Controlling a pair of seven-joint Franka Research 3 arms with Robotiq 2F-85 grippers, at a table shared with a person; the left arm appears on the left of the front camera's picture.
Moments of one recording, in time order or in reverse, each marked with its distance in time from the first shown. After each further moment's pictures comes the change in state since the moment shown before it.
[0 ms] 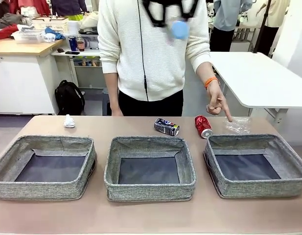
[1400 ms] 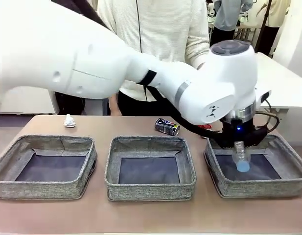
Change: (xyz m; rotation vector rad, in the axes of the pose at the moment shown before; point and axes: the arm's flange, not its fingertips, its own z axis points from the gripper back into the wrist) left arm -0.063 -0.097 -0.357 -0.109 -0.216 -0.213; right arm -0.022 -0.026 0.103 -0.118 -0.118 -0.122
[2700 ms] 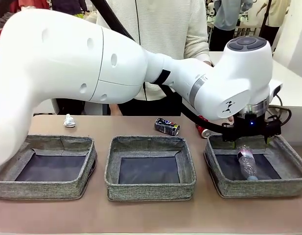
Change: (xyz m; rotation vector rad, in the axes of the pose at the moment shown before) left arm 0.019 -0.022 -0.001 -0.010 -0.012 0.050; right arm 0.000 0.000 0.000 0.000 0.000 0.000
